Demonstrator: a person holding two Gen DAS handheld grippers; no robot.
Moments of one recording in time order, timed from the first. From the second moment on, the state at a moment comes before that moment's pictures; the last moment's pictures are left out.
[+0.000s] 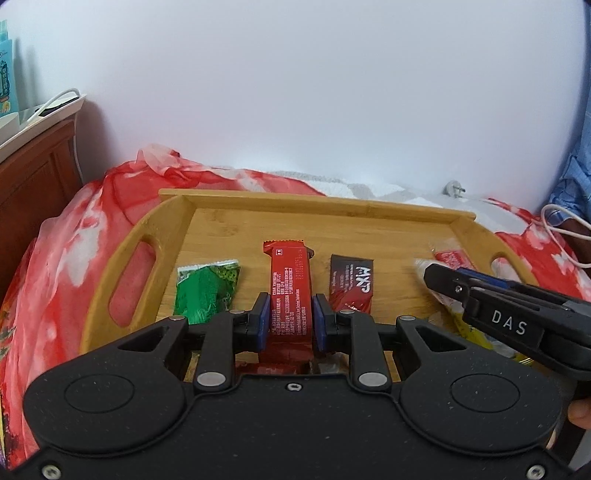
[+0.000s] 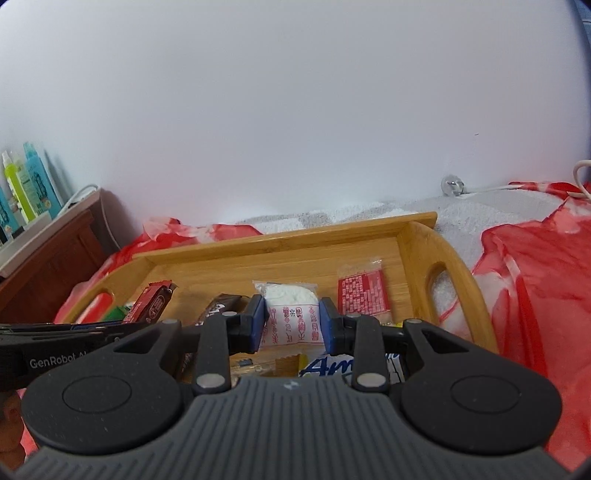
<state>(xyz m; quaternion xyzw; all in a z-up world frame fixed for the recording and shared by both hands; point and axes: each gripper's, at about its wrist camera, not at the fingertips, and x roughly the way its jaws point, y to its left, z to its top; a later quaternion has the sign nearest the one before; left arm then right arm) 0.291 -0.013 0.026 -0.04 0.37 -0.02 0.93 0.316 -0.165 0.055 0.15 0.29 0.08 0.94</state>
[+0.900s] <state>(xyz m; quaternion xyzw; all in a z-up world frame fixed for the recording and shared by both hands) 0.244 -0.018 0.044 -0.01 0.36 -0.01 0.93 0.278 -0.171 0.083 0.17 0.27 0.08 0.94</state>
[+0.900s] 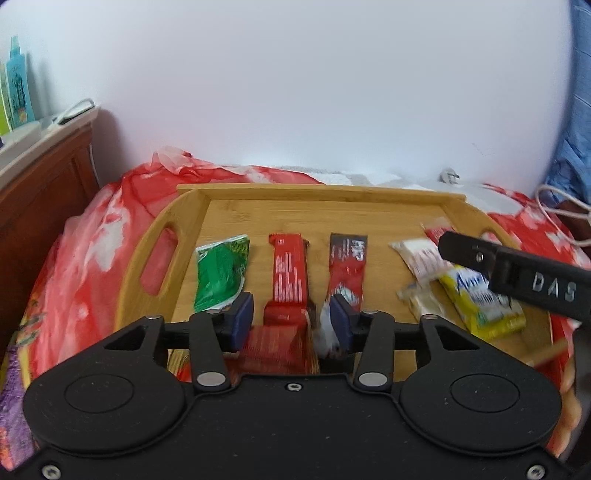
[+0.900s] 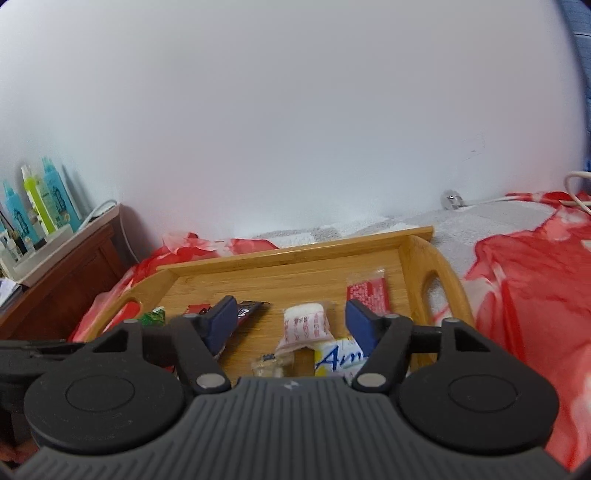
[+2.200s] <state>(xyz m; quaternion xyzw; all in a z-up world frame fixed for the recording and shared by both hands) 0.061 -0.002 0.071 0.02 0.31 -0.06 0.95 0.096 -0.145 0.095 0.12 0.24 0.07 0.96</state>
